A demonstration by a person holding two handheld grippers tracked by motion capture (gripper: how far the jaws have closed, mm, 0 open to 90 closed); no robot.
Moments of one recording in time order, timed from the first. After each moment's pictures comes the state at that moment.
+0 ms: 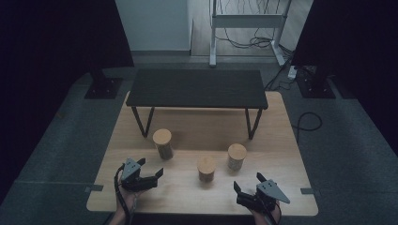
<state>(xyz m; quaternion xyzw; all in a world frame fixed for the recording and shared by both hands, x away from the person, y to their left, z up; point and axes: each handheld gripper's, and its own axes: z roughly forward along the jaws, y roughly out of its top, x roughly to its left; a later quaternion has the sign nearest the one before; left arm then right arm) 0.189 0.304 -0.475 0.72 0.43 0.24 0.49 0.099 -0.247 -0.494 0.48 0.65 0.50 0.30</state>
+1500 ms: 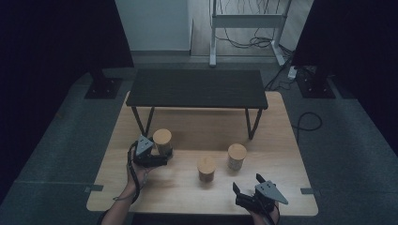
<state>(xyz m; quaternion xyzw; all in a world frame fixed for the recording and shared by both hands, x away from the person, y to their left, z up) 0.258 0.279 -0.460 0.73 0.39 0.27 0.49 0.098 -0.241 -0.494 0.48 0.66 0.49 0.30</state>
